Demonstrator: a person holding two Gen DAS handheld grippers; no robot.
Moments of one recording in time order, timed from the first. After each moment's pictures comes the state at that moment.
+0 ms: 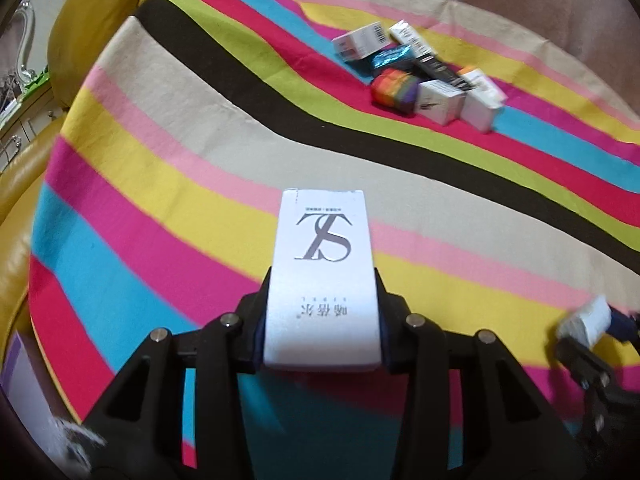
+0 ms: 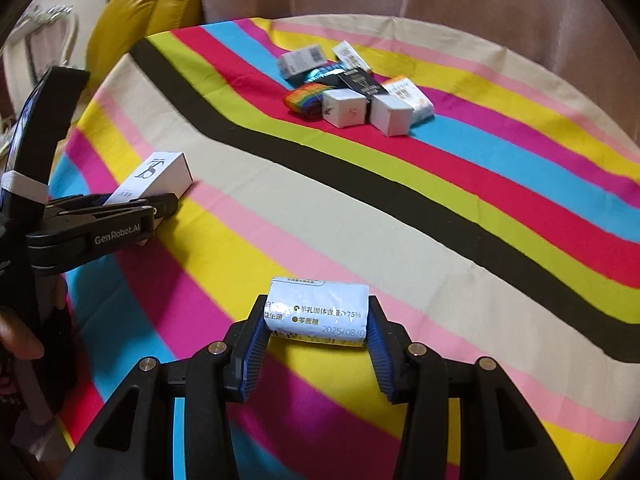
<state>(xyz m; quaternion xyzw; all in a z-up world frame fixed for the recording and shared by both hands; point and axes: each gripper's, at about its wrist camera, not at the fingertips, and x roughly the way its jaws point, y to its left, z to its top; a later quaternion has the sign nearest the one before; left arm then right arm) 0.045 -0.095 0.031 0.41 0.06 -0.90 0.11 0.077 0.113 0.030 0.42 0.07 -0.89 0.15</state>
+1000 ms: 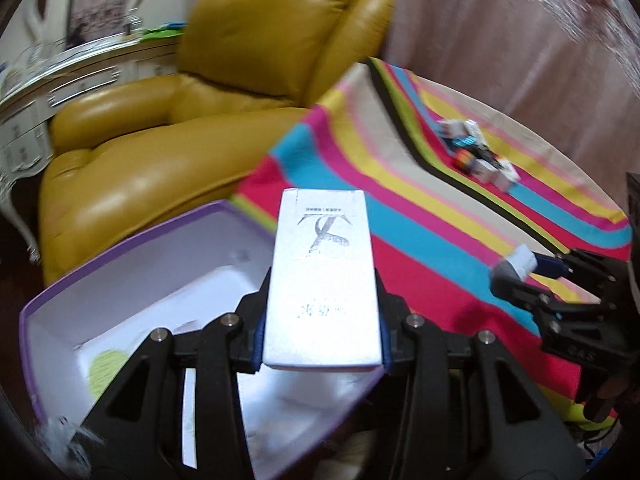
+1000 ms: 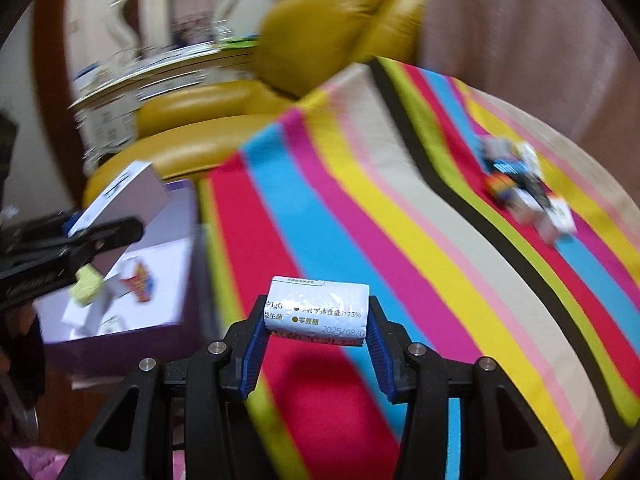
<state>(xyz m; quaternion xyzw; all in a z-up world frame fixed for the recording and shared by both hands) 0.319 -0.201 0.082 0.30 0.18 -0.91 0.21 0.189 -0.040 0.081 0.34 0.18 -0.84 0.37</state>
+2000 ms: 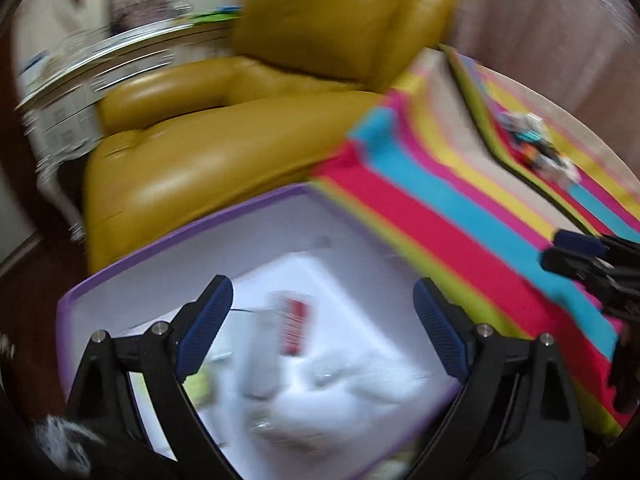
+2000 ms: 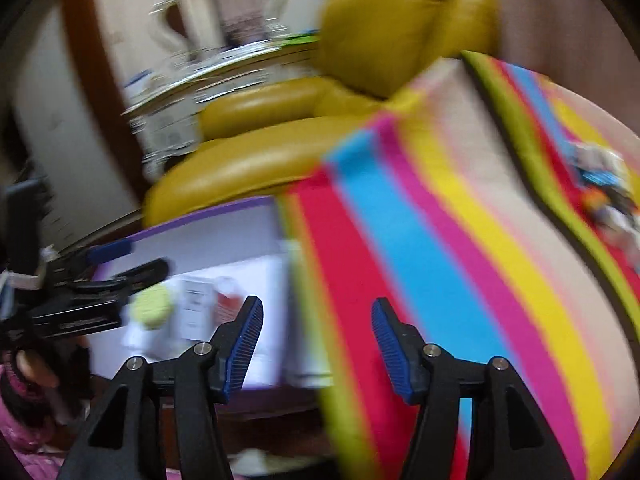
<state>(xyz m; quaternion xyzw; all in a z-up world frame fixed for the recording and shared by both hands) 0.297 -0.214 0.064 0.35 0.15 -0.89 0.26 0.162 -0.085 0.074 0.38 0.11 -0.80 0.44</state>
